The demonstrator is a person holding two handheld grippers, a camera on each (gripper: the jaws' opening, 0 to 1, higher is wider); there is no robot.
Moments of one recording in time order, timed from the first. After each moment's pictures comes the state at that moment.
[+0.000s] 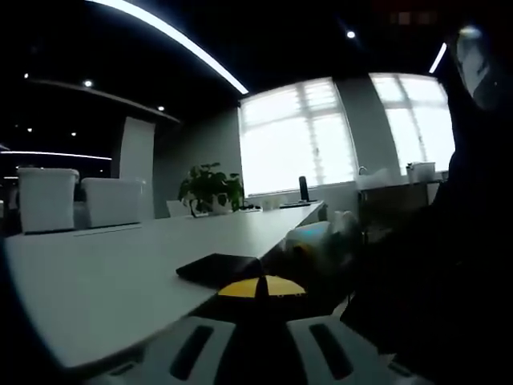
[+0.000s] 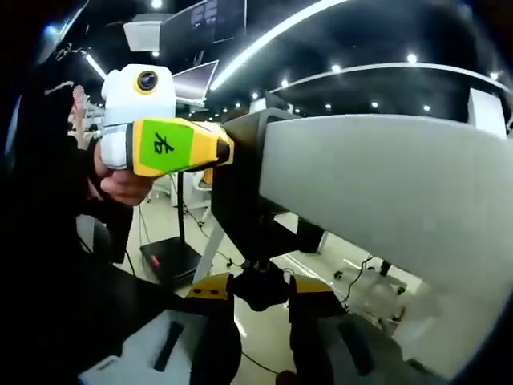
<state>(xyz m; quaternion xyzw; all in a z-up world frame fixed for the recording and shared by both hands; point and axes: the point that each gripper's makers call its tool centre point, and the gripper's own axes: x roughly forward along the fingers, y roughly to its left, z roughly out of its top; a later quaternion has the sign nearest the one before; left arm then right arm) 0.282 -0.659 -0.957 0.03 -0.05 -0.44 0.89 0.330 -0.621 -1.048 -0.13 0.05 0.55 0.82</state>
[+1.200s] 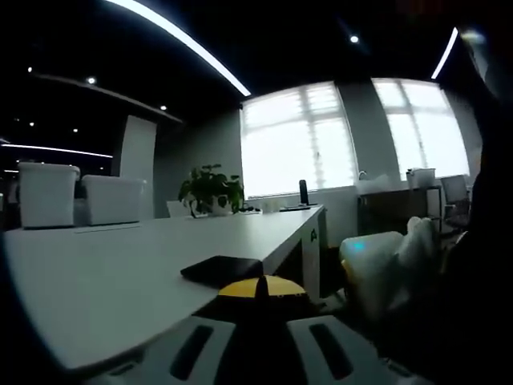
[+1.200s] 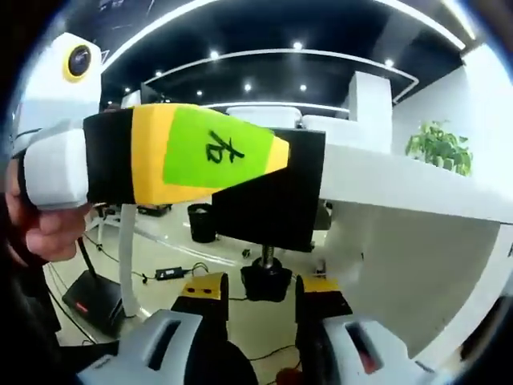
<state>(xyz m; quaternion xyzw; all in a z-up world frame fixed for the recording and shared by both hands) 0.281 -0.655 -0.955 0.01 -0.05 -0.45 0.89 0.325 -0.644 -1.046 -0.07 0.09 0.21 0.97</state>
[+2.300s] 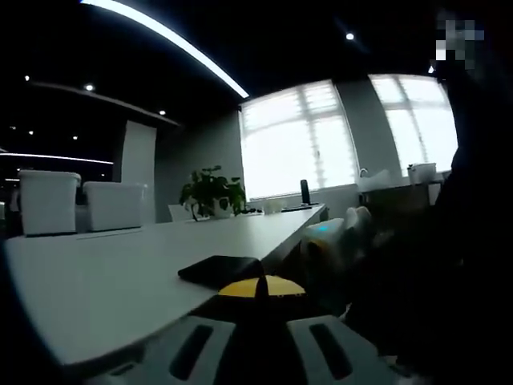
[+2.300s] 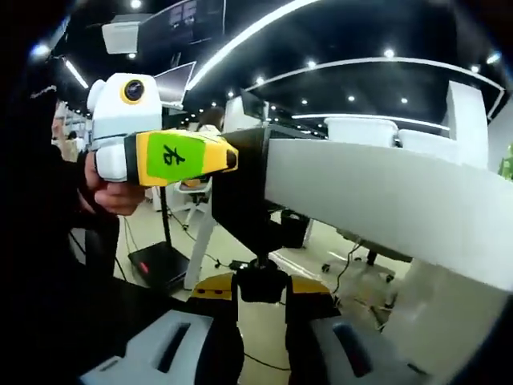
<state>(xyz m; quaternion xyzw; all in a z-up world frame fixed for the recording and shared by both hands) 0.280 -0.658 -0.955 0.03 -0.06 -0.44 0.89 0.325 -0.636 -1.043 -0.11 0.05 0.52 0.85</state>
